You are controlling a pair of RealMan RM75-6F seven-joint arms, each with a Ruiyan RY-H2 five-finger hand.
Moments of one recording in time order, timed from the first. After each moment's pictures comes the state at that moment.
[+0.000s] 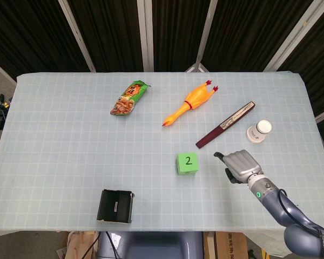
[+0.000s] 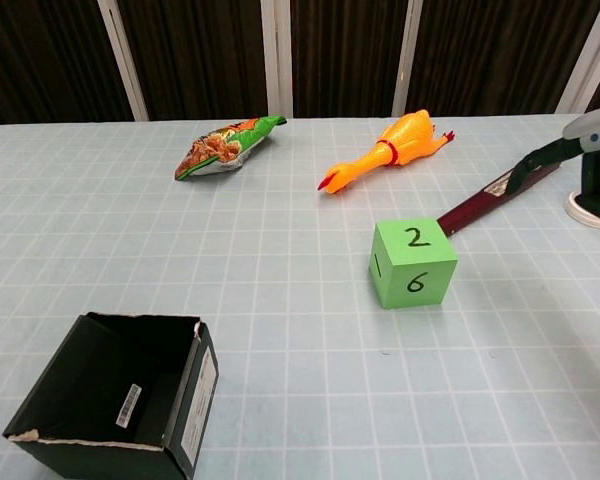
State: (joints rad) left arm 0.05 -1.04 -0.11 -1.72 1.39 1.62 -0.01; right arm 0.91 -0.86 0.04 -2.09 -0.61 0.72 -0.62
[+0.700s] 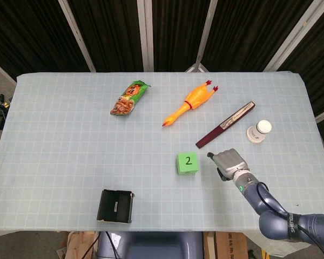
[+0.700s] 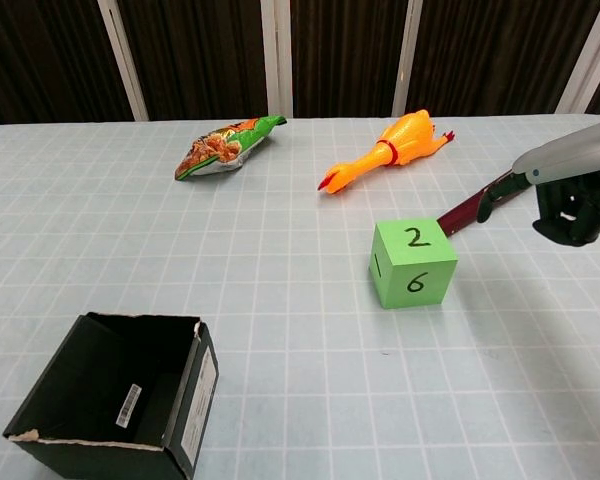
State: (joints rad) left arm 0.04 -1.05 -0.11 -1.72 1.38 1.62 0.02; right arm 1.13 -1.02 -0.08 -2.01 -0.36 0.79 -0.73
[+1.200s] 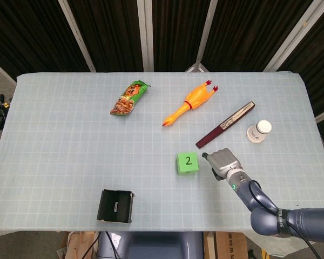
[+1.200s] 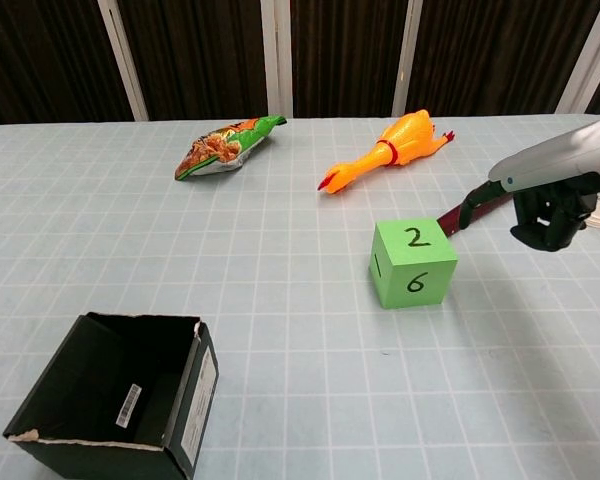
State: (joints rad) left arm 0.04 -1.05 -0.12 -1.72 1.37 1.61 0.02; right arm 1.20 -1.07 -0.10 -1.98 -0.31 0.79 -0.73
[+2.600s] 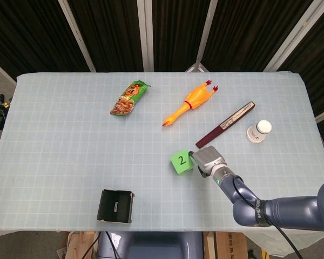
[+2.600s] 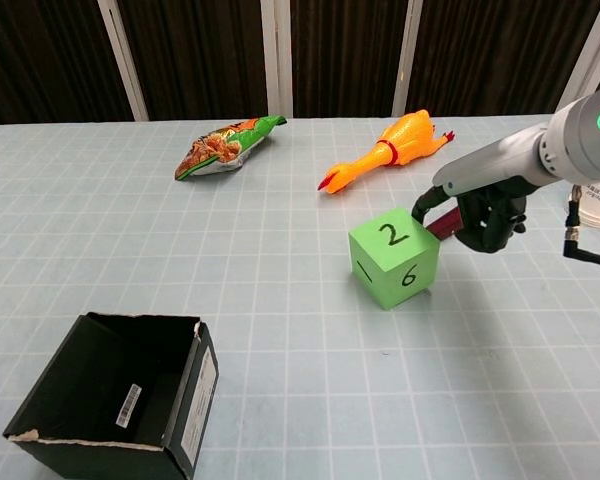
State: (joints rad) left arm 0.04 -1.05 -0.12 -1.72 1.36 1.61 0.02; right arm 1.35 -1.18 -0.12 -1.90 -0.22 0.76 -0.67
